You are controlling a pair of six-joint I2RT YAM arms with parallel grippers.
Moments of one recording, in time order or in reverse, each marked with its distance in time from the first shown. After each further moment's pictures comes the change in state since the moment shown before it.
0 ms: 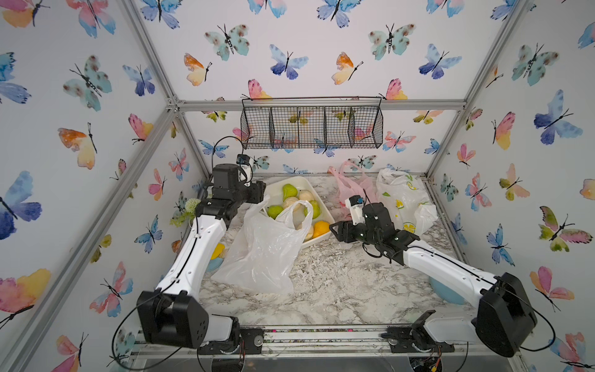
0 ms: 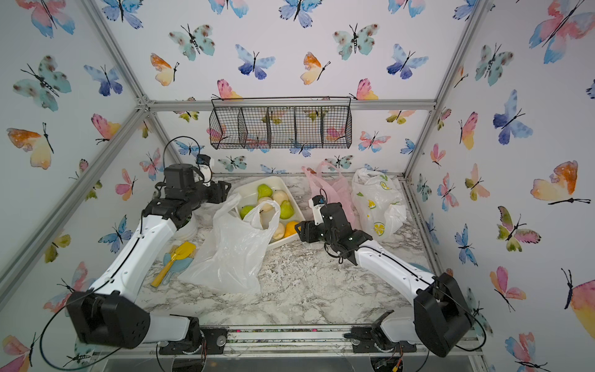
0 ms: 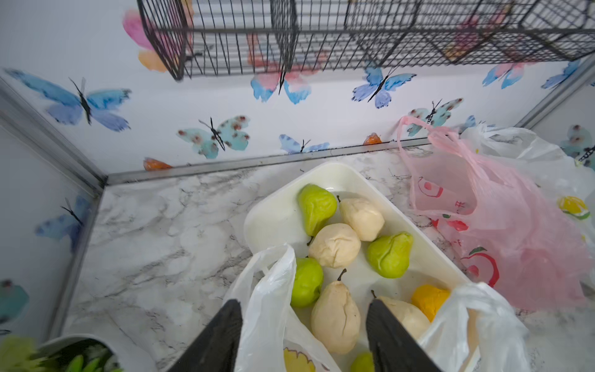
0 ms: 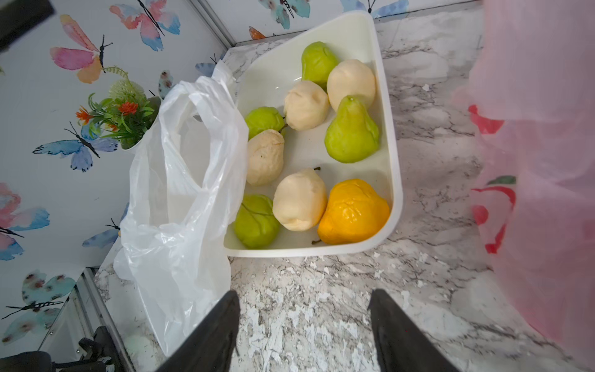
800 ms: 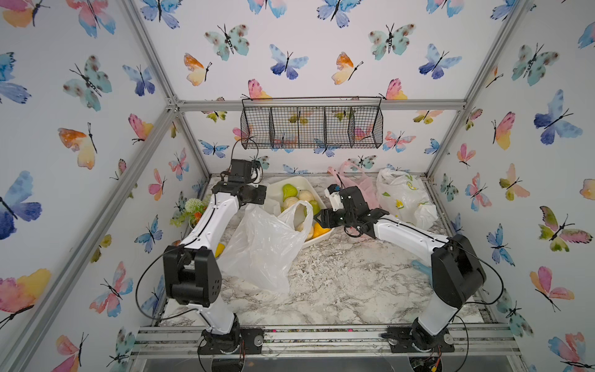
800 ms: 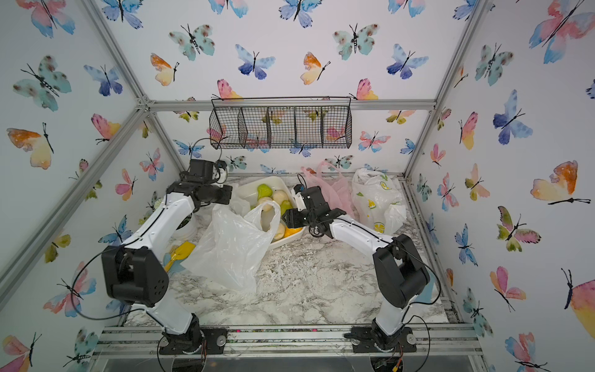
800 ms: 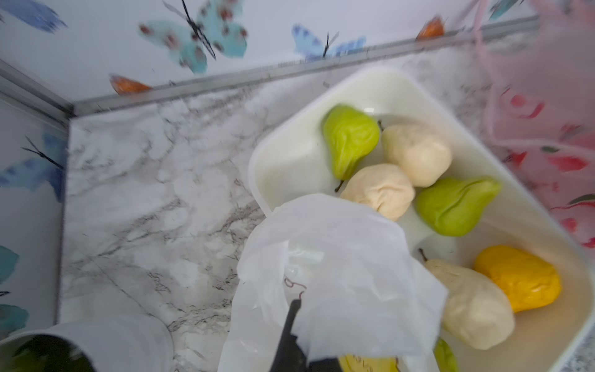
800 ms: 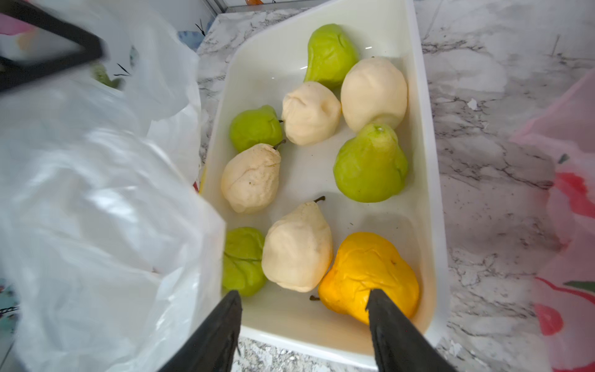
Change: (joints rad) left arm -0.014 0.134 0.160 -0.190 -0.029 0.087; right arm 0.000 0.367 0.315 -0.086 -0.005 -0.096
